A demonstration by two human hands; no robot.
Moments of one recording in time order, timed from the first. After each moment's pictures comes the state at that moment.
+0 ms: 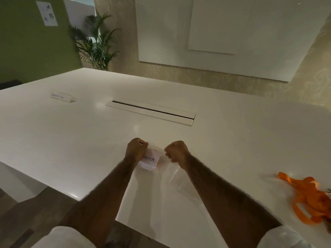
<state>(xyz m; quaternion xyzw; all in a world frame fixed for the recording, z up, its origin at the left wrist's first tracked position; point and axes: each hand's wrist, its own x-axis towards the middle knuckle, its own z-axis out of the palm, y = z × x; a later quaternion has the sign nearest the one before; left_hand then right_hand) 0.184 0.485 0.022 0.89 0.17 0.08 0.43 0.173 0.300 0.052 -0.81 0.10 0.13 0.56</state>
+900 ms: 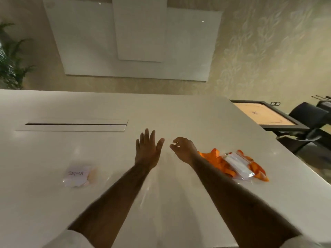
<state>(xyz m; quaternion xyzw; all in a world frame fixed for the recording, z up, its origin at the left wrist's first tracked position) 0.127 0.196 0.062 0.94 -0.17 0.10 0.28 0.073 0.036 0.096 -0.93 0.14 -0.08 0.34</state>
